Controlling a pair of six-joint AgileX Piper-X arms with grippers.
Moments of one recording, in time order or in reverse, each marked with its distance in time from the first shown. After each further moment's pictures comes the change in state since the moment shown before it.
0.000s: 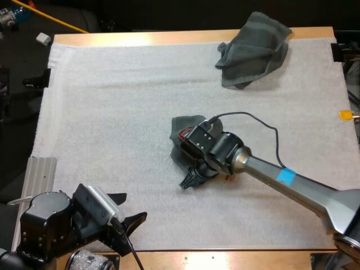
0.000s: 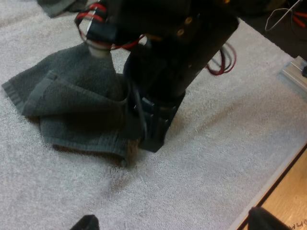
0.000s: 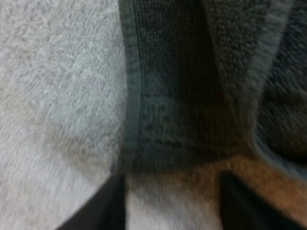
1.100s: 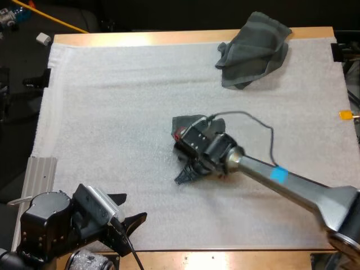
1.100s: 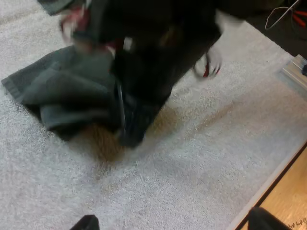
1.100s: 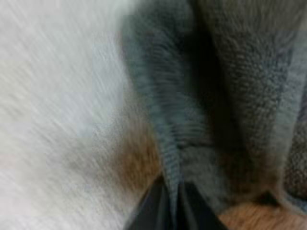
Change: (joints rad) left arm 0.000 0.000 0.000 0.006 0.000 0.000; right arm 0.007 0.096 -0.009 -0.063 0.045 0.069
